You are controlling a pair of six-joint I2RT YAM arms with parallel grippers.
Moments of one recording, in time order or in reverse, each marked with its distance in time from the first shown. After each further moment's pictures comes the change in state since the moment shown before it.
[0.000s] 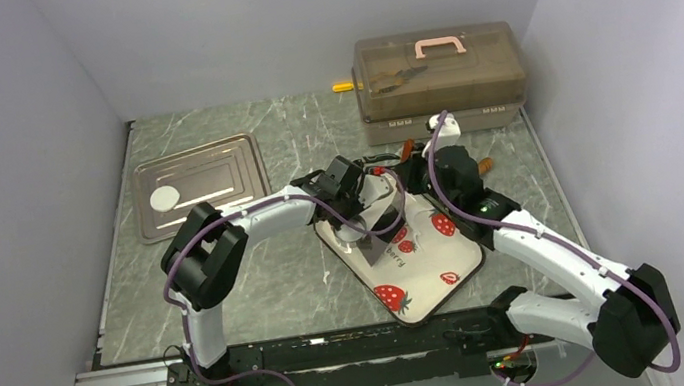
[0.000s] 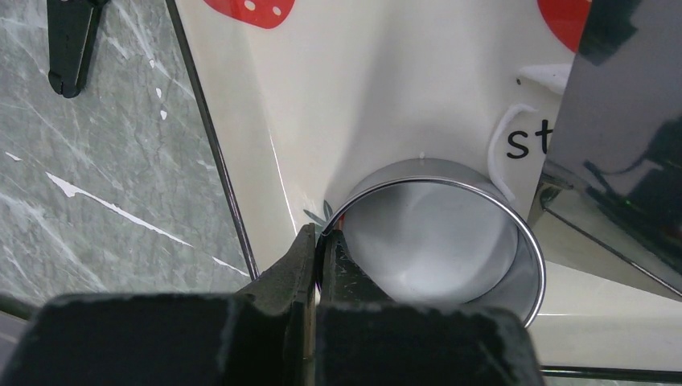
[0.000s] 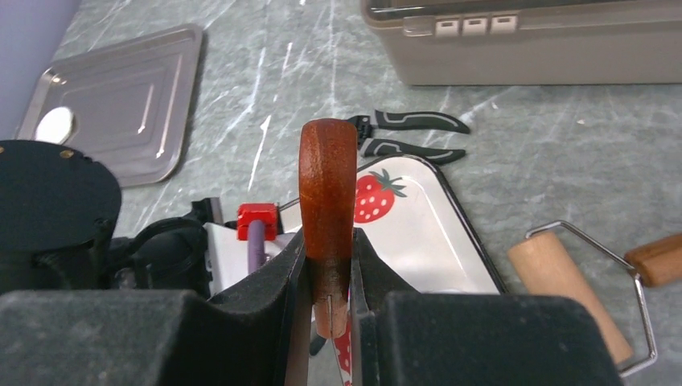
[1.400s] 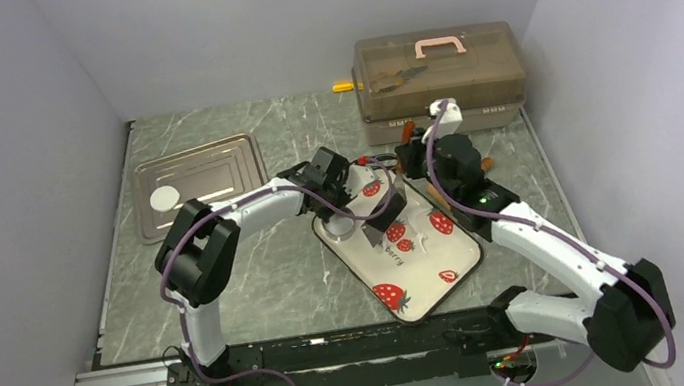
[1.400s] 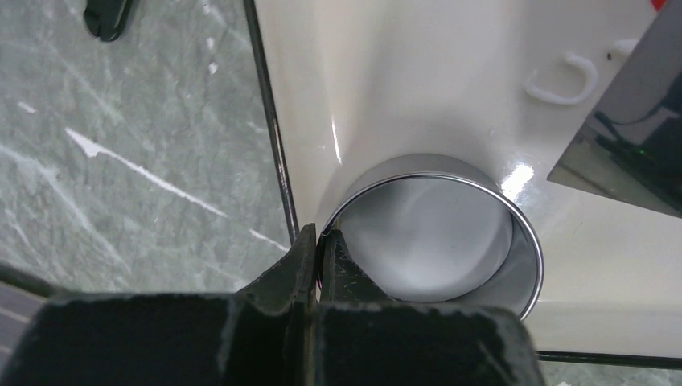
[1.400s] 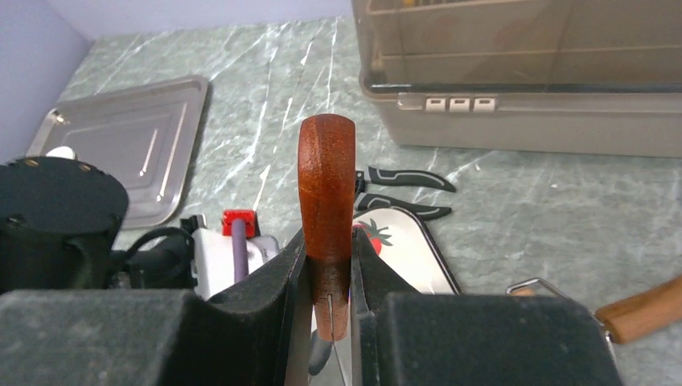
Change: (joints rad) left arm 0.078 -0.002 0.011 -0.031 0.026 0.001; right arm -0.037 0.013 0.064 0.055 0.036 -0.062
